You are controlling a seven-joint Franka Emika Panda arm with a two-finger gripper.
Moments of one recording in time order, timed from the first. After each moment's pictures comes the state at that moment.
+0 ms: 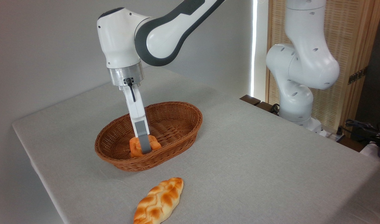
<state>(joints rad) -0.10 0.03 -0.23 -2.05 0.17 2.10 0.74</state>
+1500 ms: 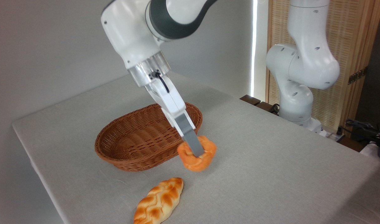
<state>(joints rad) -0.09 -0.05 -0.05 -2.00 0.40 1.72 0.84</state>
